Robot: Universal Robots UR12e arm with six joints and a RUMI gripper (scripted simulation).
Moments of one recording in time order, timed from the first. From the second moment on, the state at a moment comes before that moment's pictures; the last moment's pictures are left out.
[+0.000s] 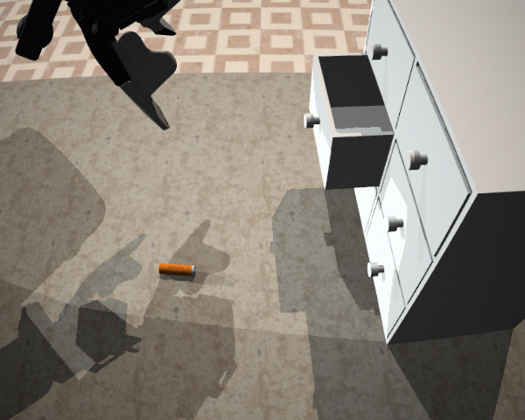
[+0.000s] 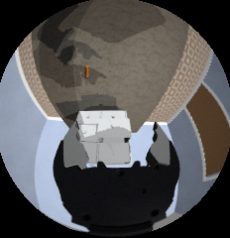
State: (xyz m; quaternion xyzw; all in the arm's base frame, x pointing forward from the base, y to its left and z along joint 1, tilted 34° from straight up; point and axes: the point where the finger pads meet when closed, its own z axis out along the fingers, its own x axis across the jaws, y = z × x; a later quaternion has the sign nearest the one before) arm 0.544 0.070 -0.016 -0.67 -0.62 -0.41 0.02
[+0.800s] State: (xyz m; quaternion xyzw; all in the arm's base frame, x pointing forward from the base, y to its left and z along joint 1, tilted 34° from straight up) arm 0.566 0.083 -0.034 -0.66 -0.57 -0.48 -0.06
